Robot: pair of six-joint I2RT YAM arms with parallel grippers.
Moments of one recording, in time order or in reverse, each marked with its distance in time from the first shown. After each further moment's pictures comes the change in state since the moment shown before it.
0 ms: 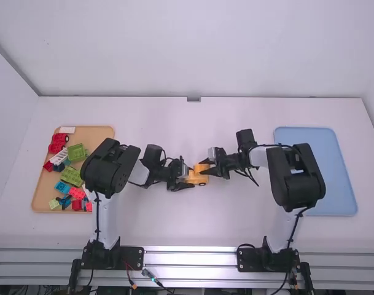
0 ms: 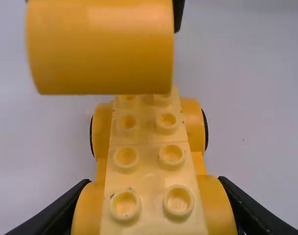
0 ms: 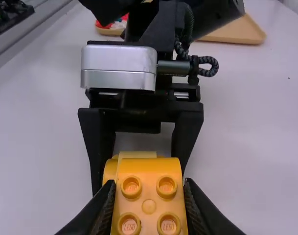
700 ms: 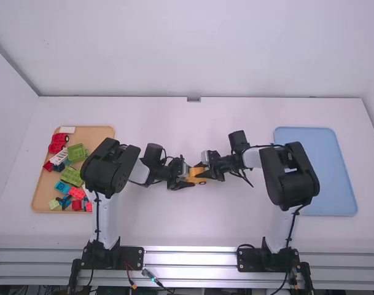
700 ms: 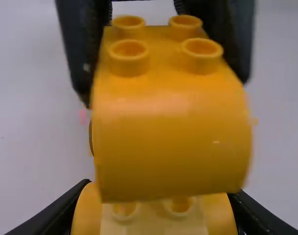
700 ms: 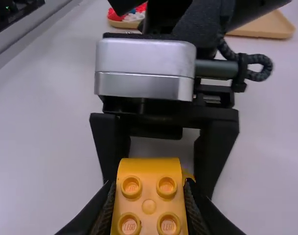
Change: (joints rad) left arm 0.000 0.000 0.020 -0.024 -0.011 -0.003; right arm 0.060 0.017 -0.007 0.061 0.043 0.027
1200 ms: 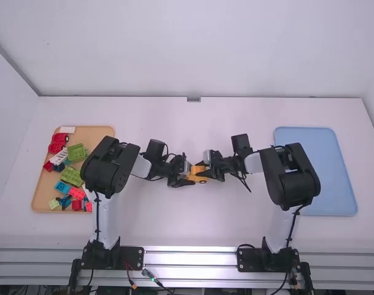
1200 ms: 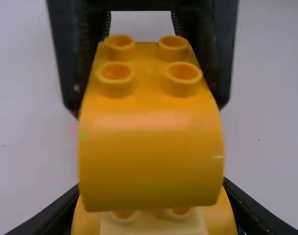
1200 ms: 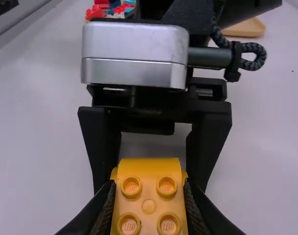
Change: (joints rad) left arm 0.000 0.000 0.092 -0.201 0.008 0.116; right arm -0.010 0.000 -0.091 0.268 0.003 0.198
